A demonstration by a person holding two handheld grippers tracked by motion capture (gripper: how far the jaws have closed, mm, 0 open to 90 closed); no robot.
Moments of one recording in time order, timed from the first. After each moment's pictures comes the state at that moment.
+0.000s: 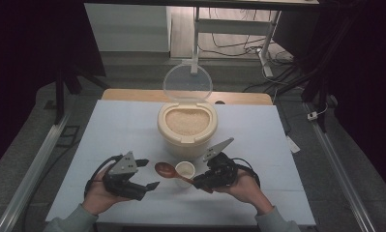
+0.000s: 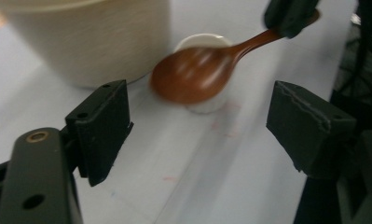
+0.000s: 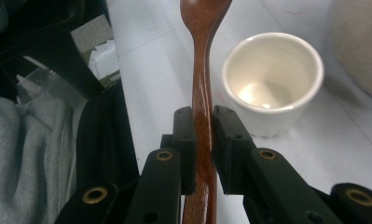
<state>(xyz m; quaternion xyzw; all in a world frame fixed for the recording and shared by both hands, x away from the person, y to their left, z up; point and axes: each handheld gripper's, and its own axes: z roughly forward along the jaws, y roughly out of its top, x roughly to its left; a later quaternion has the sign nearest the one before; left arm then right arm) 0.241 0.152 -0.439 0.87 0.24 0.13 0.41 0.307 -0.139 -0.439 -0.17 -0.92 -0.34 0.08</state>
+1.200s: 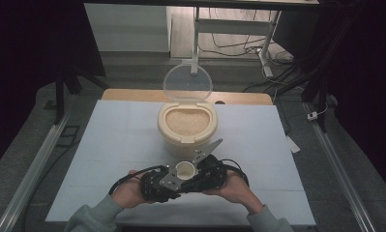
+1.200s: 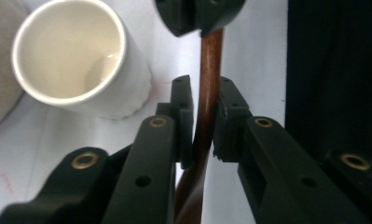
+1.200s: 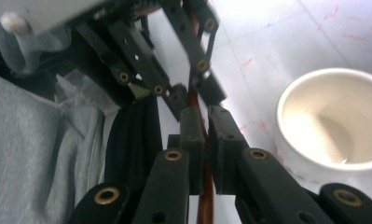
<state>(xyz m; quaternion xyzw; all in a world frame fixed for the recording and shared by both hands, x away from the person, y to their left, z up) 0.257 0.078 -0.464 0.96 0.07 0.04 0.27 0.303 -0.115 -0.442 -0.13 -0.91 -0.37 0.14</state>
